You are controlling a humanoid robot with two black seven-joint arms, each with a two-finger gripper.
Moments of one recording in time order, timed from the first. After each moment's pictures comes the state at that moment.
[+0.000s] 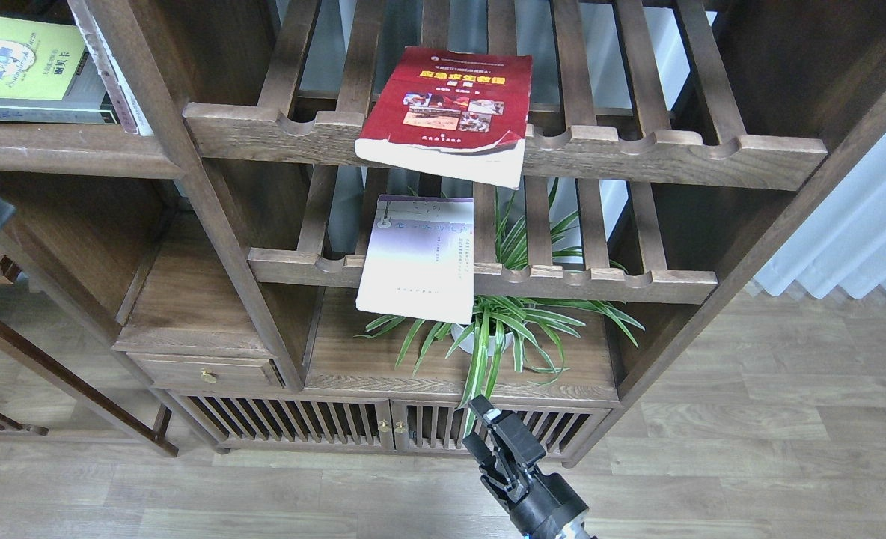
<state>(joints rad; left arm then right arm) 0.20 0.31 -1.95 -1.50 0.13 -0.49 0.49 -0.18 0.01 0.92 1.16 0.22 0.58 -0.06</state>
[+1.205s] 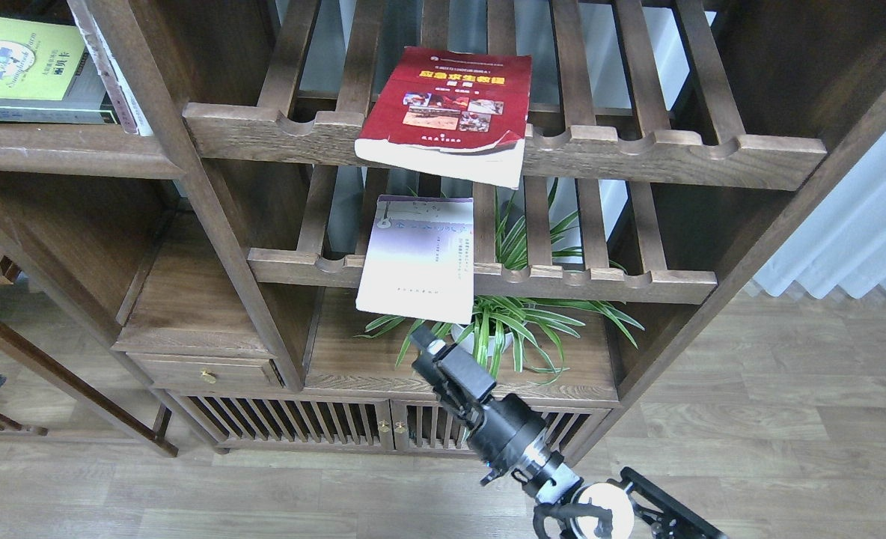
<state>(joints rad) 0.38 0.30 -1.94 -1.26 0.09 -0.49 0.49 0.05 0.01 0.78 1.19 0.12 0.44 -0.03</state>
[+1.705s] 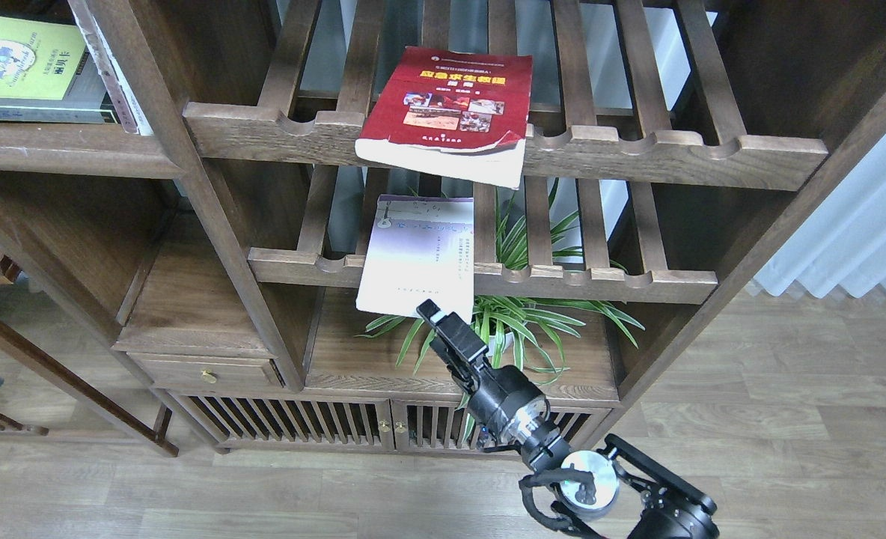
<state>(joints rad) 0.38 0.30 -1.95 -1.23 0.07 -0.49 0.49 0.17 0.02 0.73 1.18 0.14 0.26 0.12</state>
